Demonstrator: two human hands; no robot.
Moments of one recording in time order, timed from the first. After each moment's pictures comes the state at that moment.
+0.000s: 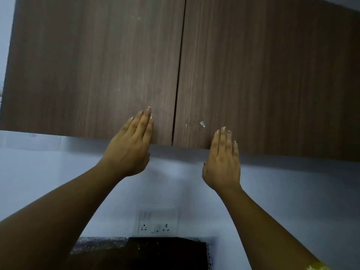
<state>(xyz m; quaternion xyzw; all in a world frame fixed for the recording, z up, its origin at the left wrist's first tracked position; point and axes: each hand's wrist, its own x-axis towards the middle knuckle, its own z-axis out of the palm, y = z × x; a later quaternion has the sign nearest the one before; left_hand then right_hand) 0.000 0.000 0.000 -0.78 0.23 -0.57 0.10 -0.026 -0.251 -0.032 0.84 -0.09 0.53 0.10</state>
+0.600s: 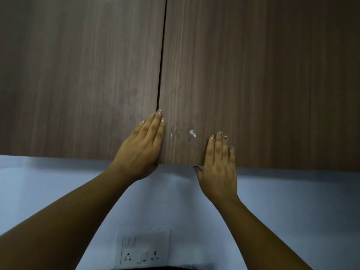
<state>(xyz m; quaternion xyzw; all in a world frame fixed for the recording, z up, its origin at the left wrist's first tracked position) 0.075 -0.084 0.038 -0.76 0.28 -0.57 0.11 0.050 -0.296 -0.011 0.76 -0.06 0.63 0.13</state>
